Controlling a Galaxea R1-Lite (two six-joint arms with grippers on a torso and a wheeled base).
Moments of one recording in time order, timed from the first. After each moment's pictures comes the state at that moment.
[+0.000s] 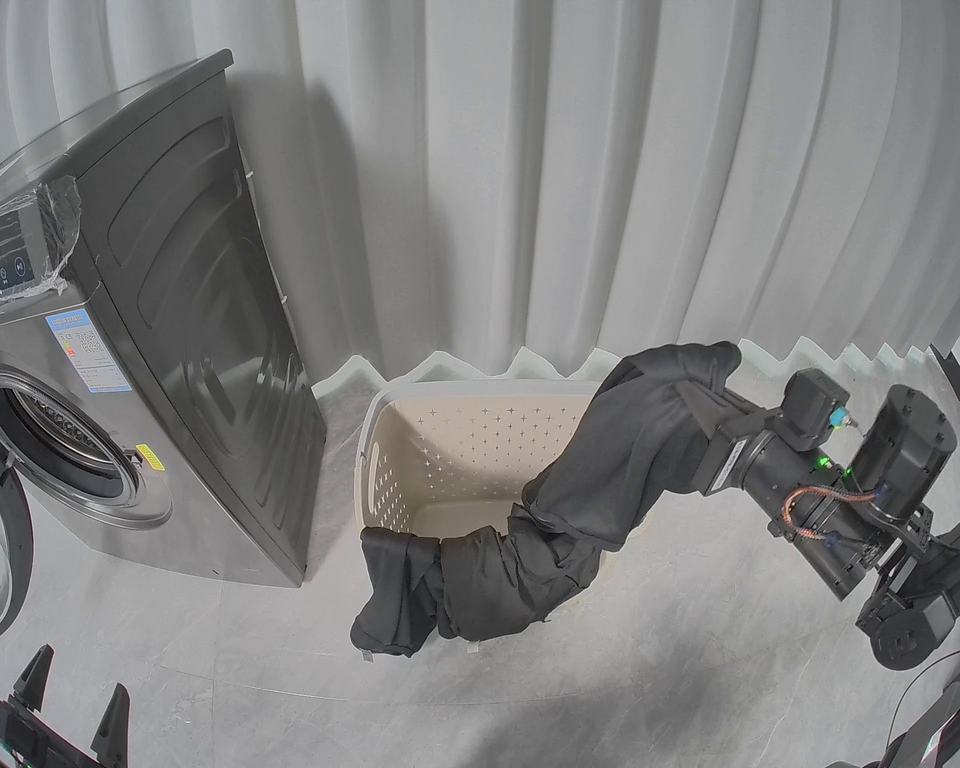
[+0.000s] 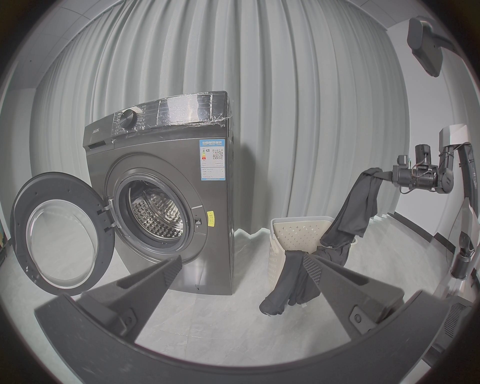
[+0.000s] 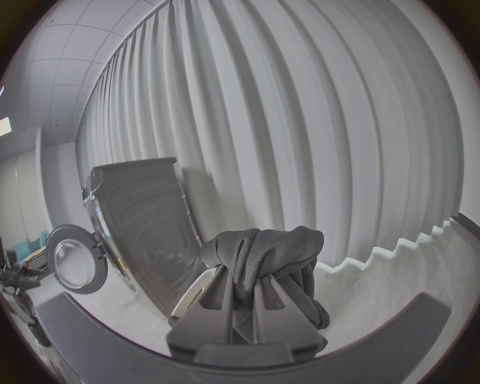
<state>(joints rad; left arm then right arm) 0.00 0.02 -0.02 0.00 0.00 -0.01 0.64 1.67 -0.46 -1.36 -0.24 0.07</state>
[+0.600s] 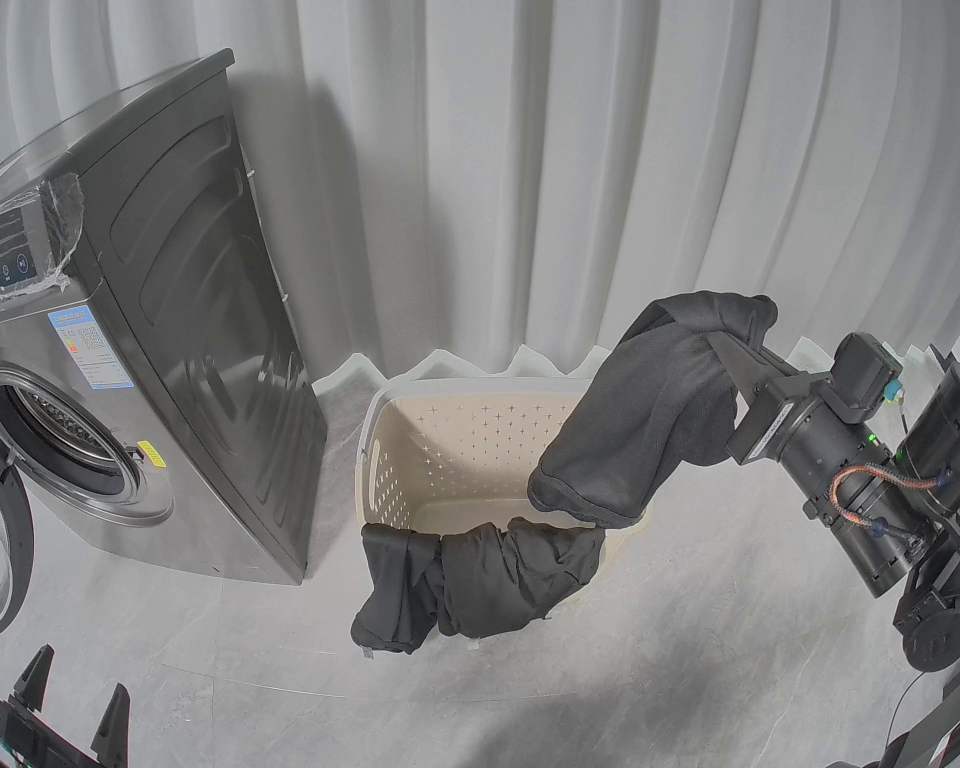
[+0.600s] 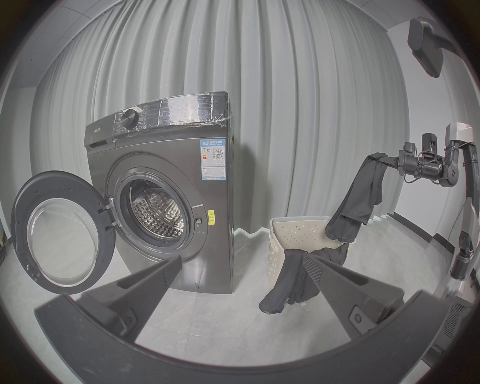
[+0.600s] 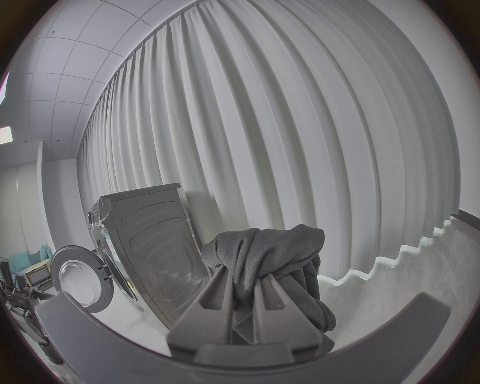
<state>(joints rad) 0.00 0.02 -0.02 0.00 0.00 -0.02 0.70 1.55 -0.49 -1.34 -0.31 0.07</state>
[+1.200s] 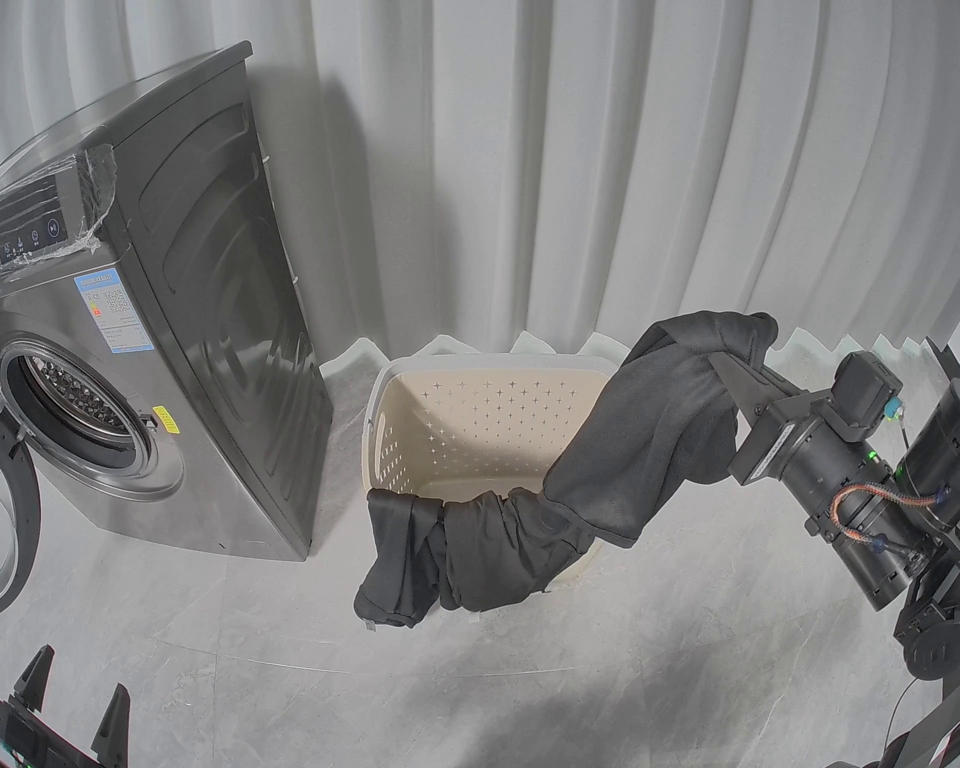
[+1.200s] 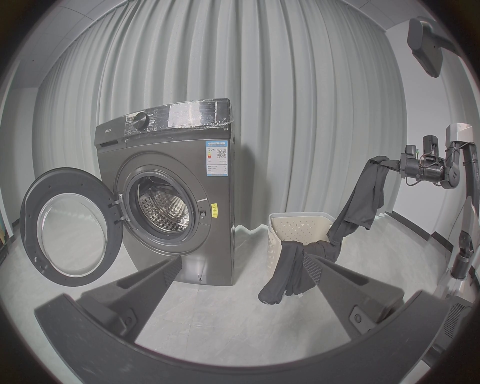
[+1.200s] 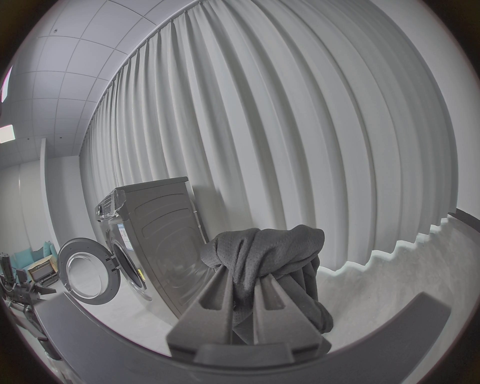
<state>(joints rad) 0.00 0.02 -0.02 0.00 0.00 -0.01 0.70 1.55 -0.44 -1.35 -0.31 0.07</state>
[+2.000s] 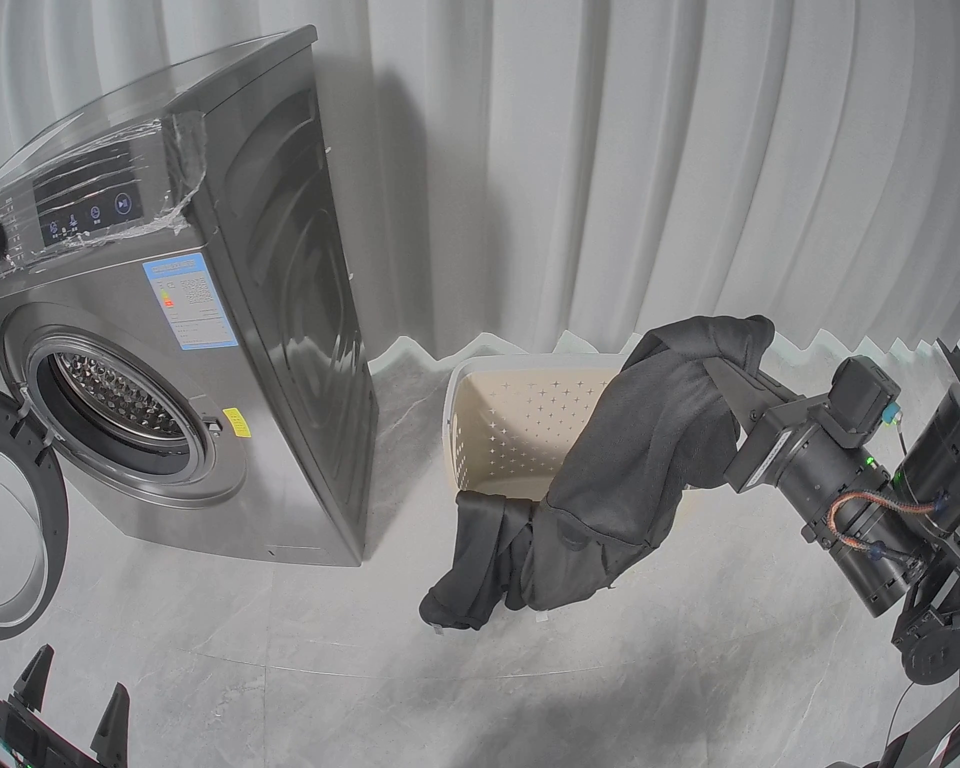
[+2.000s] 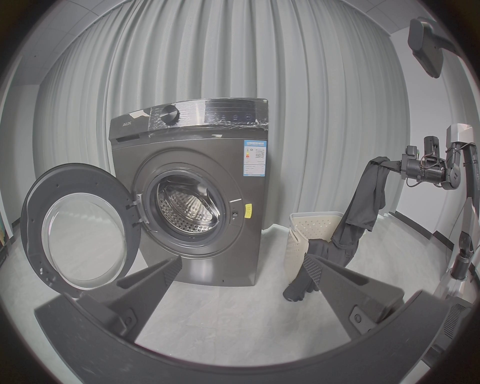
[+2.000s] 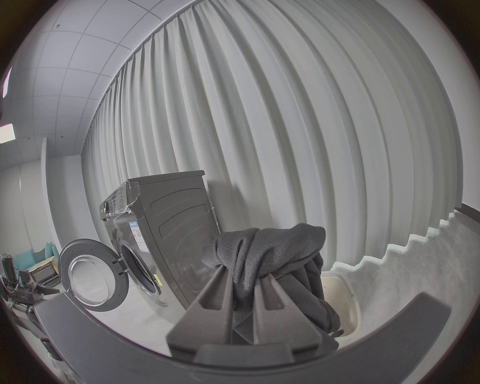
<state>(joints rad) 0.00 0.02 -0.02 0.00 0.00 -0.02 0.72 1.55 -0.44 -1.35 -0.31 0.08</state>
